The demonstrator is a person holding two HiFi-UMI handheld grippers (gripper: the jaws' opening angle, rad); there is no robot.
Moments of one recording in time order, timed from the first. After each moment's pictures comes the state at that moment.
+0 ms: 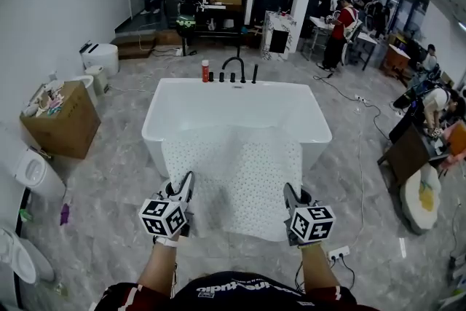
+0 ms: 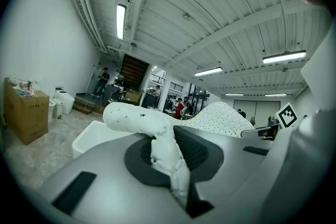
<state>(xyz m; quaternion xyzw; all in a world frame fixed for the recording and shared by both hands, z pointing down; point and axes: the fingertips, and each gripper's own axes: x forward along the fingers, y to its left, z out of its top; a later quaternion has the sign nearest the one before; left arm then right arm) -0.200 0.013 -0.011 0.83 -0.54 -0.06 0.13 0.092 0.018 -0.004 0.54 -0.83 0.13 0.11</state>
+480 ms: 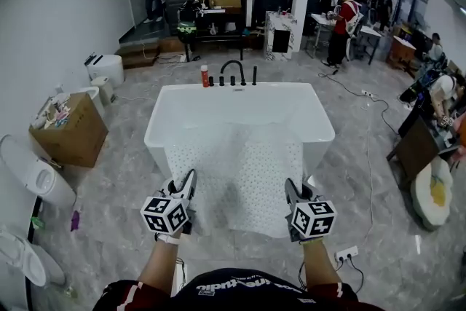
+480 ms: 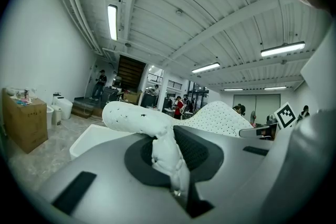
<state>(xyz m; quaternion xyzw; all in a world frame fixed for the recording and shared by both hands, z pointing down) -0.141 -0.002 -0.034 0.83 -0.54 -0.03 0.11 0.145 -0.004 -0.014 0.53 -0.83 0.13 0.07</state>
